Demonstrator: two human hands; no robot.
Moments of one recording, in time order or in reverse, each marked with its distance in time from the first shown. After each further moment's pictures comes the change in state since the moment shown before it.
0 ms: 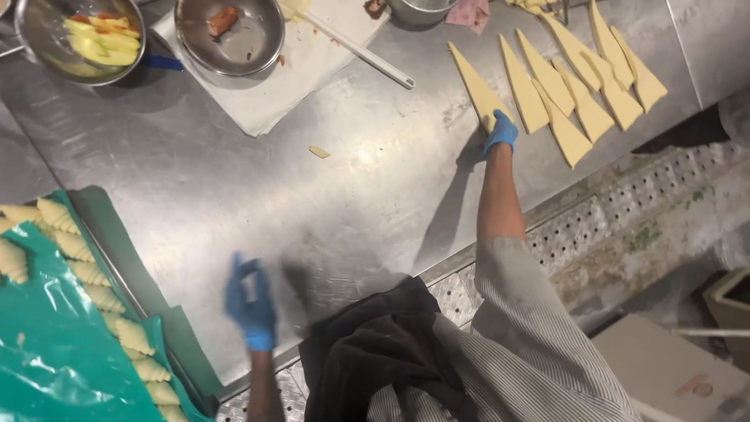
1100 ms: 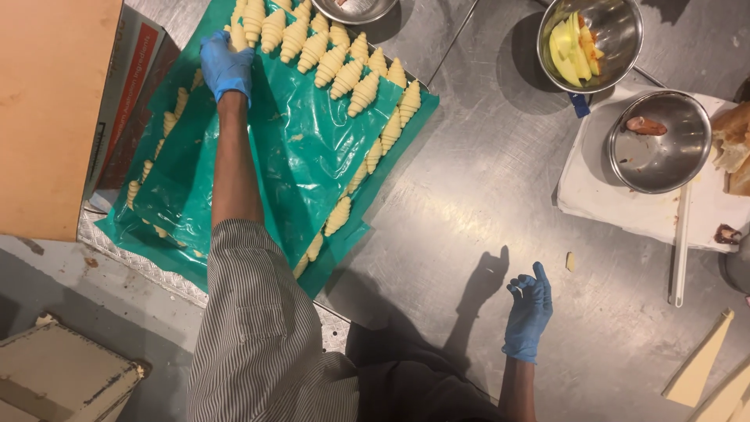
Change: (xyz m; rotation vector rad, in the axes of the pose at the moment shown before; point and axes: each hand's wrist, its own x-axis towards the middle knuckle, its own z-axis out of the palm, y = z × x) left_hand 0.138 -0.546 -0.315 0.444 0.545 -0.725; right_hand -0.603 0.101 0.085 -0.271 -1.170 -0.165
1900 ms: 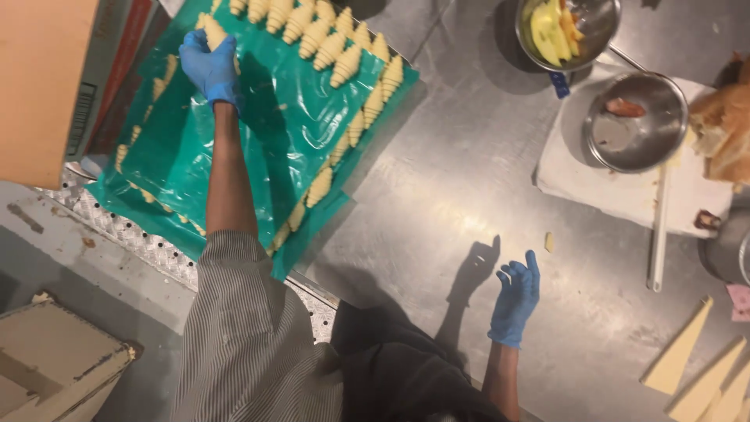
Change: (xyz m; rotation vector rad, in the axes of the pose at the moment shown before) left_hand -0.069 0.027 -0.037 -0.386 0.237 0.063; right_hand -0.003 -0.005 -0.047 0.098 -0.097 -0.047
